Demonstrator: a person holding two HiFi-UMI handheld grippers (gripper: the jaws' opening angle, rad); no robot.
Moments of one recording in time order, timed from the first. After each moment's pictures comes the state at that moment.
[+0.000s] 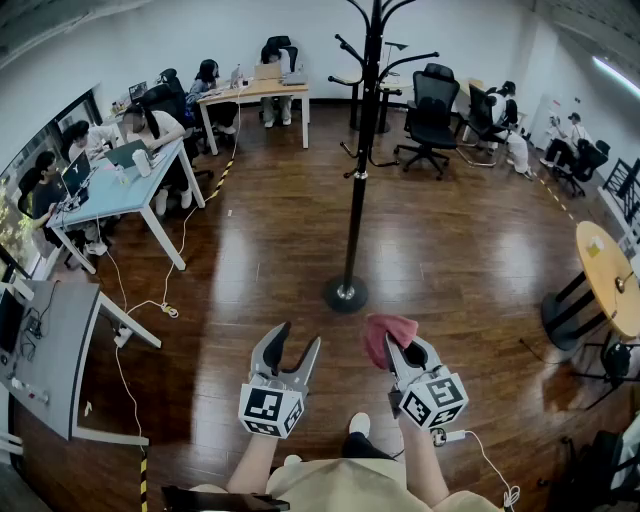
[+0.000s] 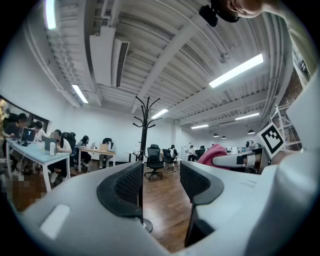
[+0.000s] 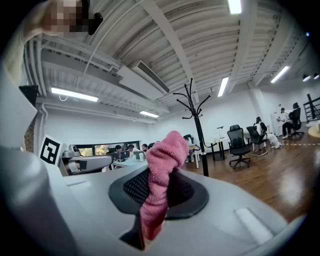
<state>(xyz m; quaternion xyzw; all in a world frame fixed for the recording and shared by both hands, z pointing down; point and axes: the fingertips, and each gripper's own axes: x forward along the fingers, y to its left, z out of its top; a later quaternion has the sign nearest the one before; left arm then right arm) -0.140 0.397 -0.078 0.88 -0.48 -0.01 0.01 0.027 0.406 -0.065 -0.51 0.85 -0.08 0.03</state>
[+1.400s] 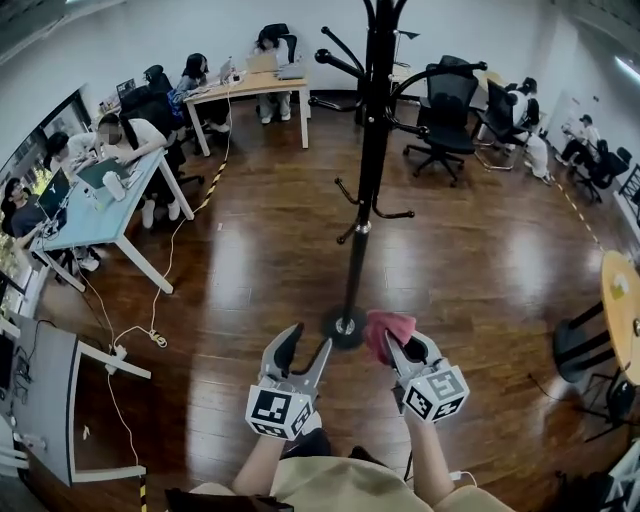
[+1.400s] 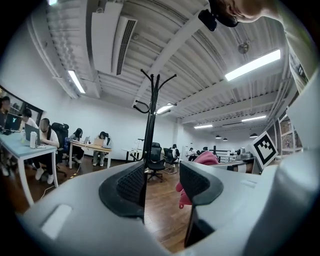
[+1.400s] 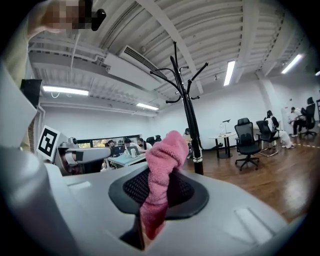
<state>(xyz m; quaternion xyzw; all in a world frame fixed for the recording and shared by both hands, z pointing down) -0.048 0.090 -0.052 0.88 -0.47 -0.02 0.05 0.099 0.083 -0.023 -0.48 0.87 -0.10 -0.02</state>
